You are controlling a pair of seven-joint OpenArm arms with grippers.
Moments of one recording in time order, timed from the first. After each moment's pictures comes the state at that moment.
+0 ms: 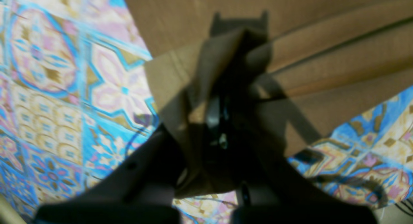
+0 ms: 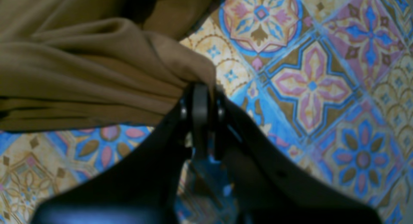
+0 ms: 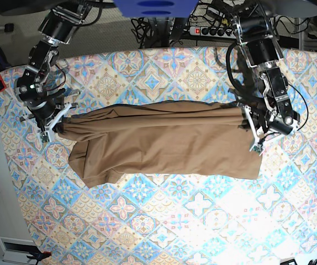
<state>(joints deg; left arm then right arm) -6.8 -9.0 -19.3 93.7 -3.3 -41.0 83.6 -2.8 6.3 29.6 94.3 1.2 40.1 -44.1</state>
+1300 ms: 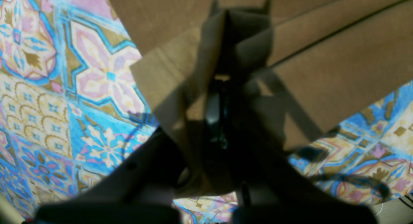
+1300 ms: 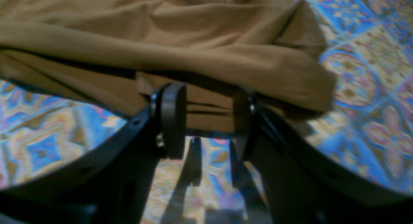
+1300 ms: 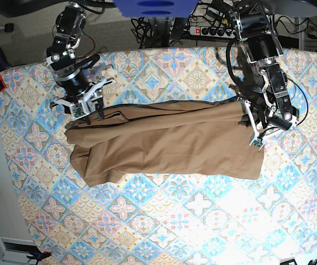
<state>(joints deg) -5.3 -9.2 -19.2 93.7 -3.0 -41.0 83.8 -20.2 -3.5 19.0 108.2 -5.2 40.1 -21.5</state>
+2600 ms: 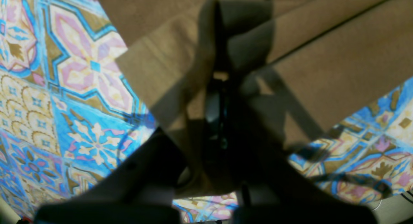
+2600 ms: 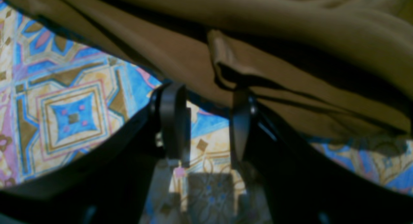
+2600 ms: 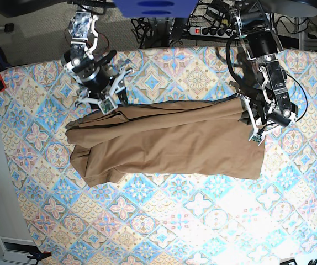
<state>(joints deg) -3.7 -9.2 -19.2 93.7 -3.1 -41.0 83.6 -18.3 -3.5 11.2 101.0 -13.4 40.6 -21.9</state>
